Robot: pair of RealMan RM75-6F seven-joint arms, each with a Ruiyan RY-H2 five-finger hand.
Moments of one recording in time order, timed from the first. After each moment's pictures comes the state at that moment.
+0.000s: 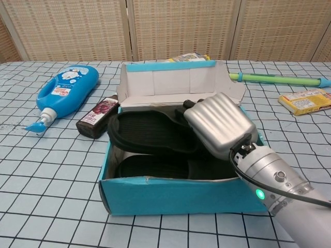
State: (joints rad) left arm -0.09 -1.14 -0.06 -1.55 1.44 1.47 0.10; right arm 0.53 -2.02 0.11 -1.22 -1.44 1.27 -0.95
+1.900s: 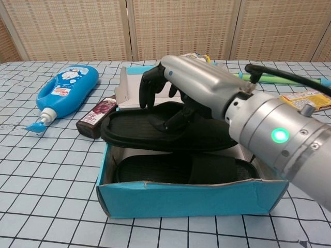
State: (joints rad) left arm -0.09 -1.15 -0.08 -1.55 1.39 1.46 0.12; right arm 0.61 -1.80 0.21 -1.77 -1.31 1.13 -0.59
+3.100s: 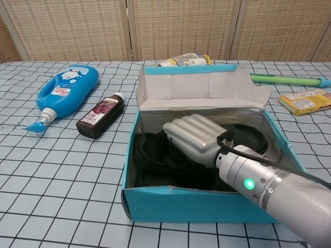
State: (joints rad) left arm -0.09 -1.14 -0.07 -1.55 1.39 1.45 0.11; right arm 0.66 -1.90 0.10 -1.43 -1.24 1.02 -0.63
